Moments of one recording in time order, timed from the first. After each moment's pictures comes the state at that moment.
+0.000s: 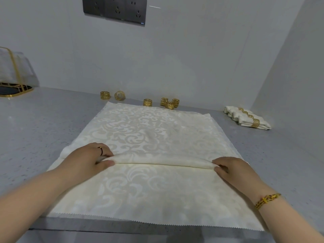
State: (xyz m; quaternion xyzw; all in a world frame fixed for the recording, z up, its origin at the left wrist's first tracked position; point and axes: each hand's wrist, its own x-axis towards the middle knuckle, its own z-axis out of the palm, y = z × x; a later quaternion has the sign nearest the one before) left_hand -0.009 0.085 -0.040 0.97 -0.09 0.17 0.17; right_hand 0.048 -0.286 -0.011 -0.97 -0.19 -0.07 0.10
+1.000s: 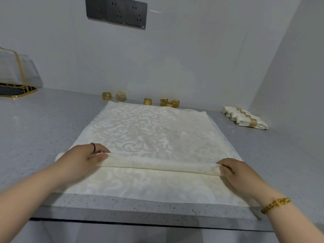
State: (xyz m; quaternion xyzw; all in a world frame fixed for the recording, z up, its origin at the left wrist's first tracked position) left_hand -0.032 0.088 -0.033 0.93 -0.03 0.14 0.35; right_hand 0.032 -0.299 -0.011 -0.96 -0.19 -0.03 0.18
